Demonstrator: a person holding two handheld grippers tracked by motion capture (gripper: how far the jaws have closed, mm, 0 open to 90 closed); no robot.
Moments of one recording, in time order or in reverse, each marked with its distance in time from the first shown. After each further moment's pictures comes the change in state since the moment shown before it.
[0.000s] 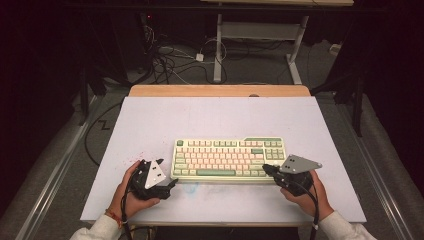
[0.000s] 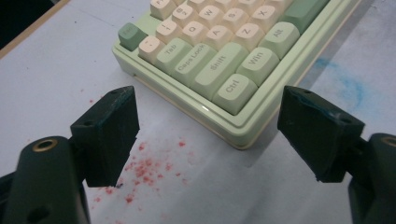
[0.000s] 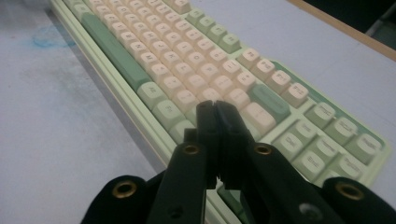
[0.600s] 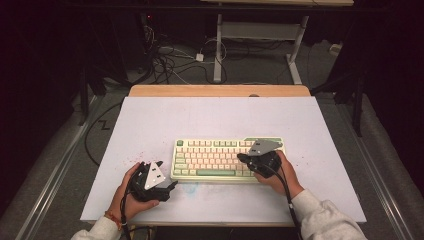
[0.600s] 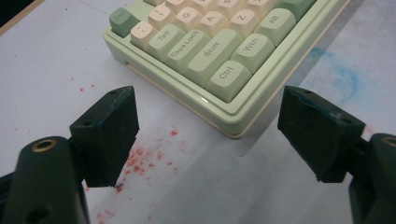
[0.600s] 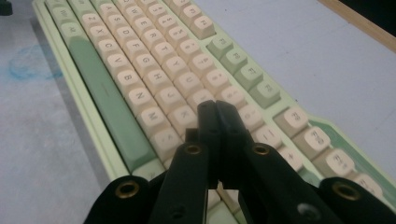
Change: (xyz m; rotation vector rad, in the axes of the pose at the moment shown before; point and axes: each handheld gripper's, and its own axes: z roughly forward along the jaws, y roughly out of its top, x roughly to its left) left arm 0.000 -0.003 0.001 0.016 -0.013 -0.010; right arm 0.005 0.049 0.071 0.067 0.067 -0.058
